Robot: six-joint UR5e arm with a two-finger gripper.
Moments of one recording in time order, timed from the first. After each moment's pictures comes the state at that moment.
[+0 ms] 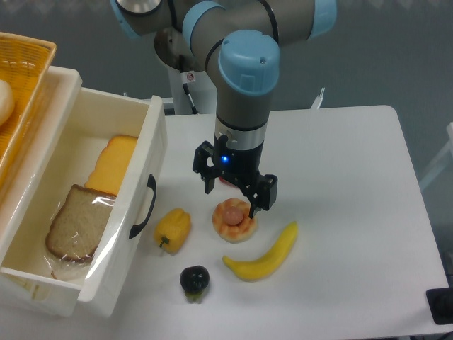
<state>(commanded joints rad) 2.43 -1.82 -1.49 -1.20 1.41 1.00</state>
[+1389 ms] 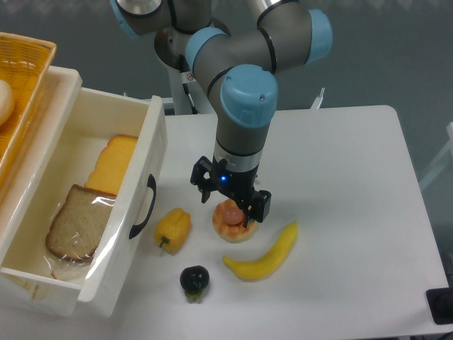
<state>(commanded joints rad) 2.42 -1.87 -1.58 -1.18 1.46 1.11</state>
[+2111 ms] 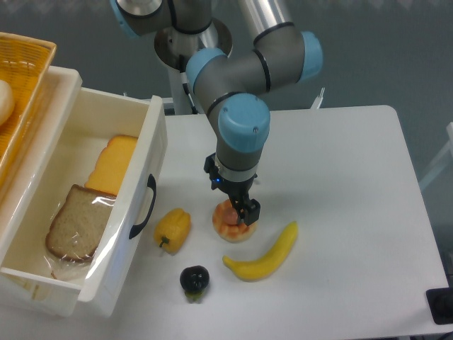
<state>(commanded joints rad) 2.42 -1.96 -1.65 -1.18 1.55 1.56</state>
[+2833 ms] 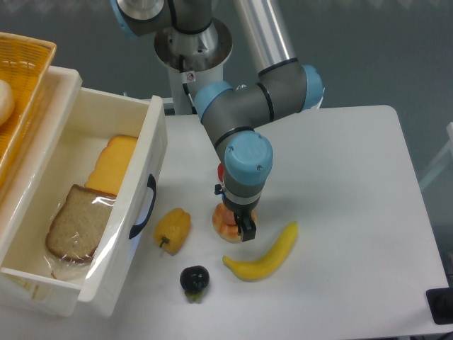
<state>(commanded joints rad) 2.43 -2.03 -1.66 -1.12 1.56 1.74</state>
